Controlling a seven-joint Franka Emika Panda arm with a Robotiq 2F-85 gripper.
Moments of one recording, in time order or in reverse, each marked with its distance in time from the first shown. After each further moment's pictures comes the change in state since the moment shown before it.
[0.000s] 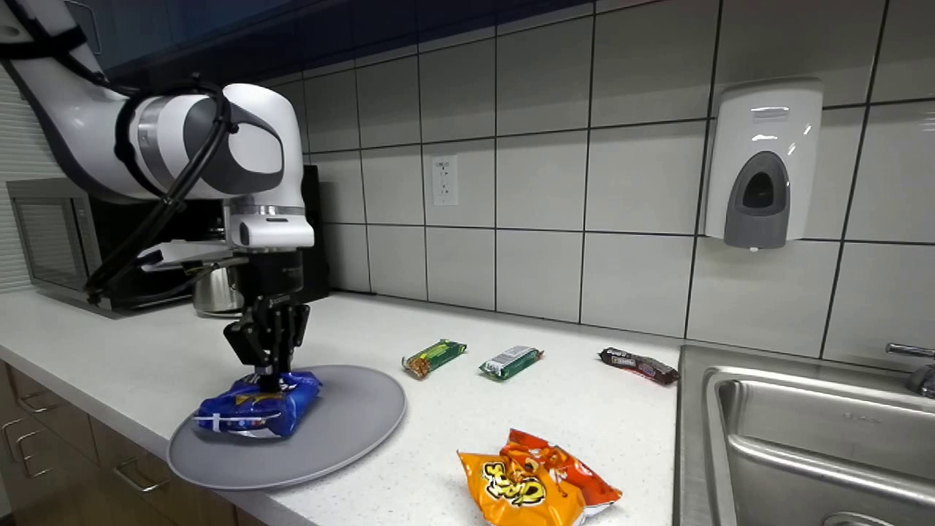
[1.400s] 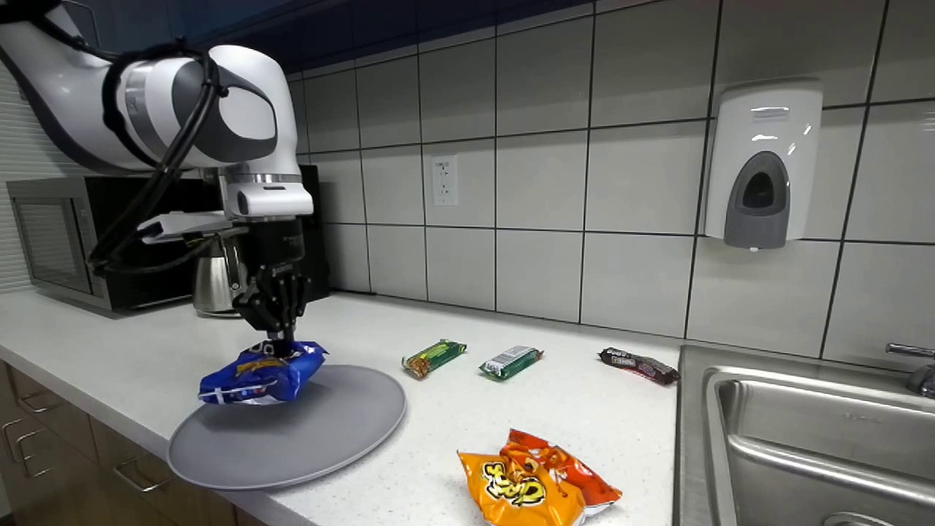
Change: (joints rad) arm -0.001 -0.087 0.005 0.003 -0.001 -0.001 -0.004
